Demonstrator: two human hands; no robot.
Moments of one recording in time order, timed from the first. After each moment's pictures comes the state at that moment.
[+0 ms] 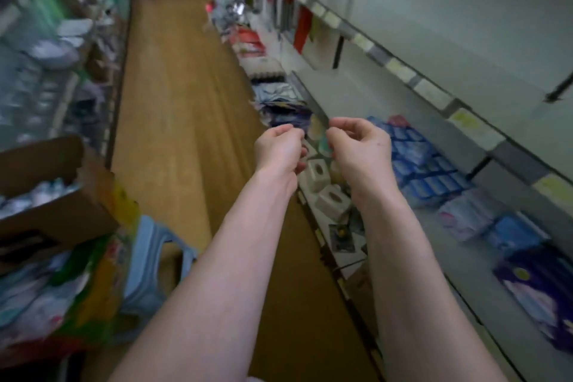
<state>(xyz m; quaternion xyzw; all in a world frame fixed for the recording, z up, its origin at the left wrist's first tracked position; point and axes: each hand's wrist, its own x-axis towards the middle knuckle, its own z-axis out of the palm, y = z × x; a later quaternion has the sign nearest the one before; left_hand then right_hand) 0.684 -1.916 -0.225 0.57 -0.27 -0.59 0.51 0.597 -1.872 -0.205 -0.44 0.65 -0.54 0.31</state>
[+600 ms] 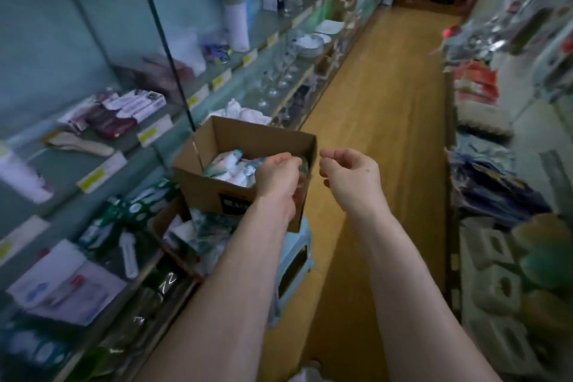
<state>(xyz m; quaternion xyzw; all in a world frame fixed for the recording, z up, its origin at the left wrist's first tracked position) 1.027 -1.934 -0.269 0.64 0.00 -0.37 0.67 0.937 -1.970 -0.247 -0.63 0.47 -0.31 0.54</state>
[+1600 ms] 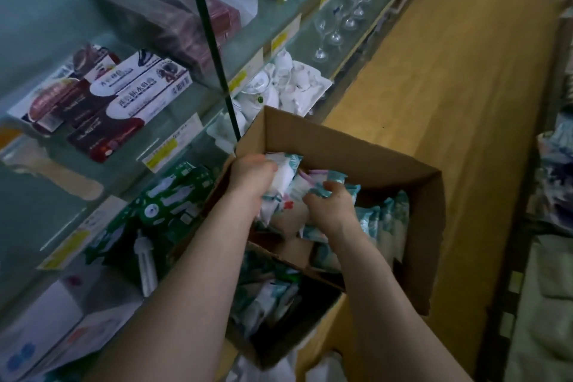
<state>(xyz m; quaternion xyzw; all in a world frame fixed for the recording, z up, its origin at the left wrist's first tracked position) 1.295 -1.981 -0.389 0.80 0.07 -0.36 0.48 1.185 -2.038 -0.401 -0.62 0.57 0.01 0.54</state>
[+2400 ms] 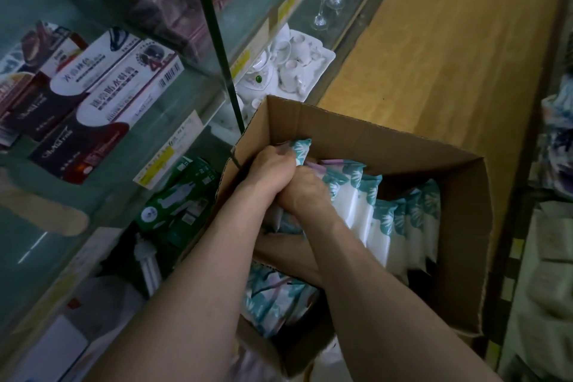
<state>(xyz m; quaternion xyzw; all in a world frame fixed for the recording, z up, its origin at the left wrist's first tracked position) 1.324 -1.995 -0.423 0.84 -0.07 -0.42 0.35 1.269 -2.023 -0.438 -0.77 0.49 0.18 0.38</state>
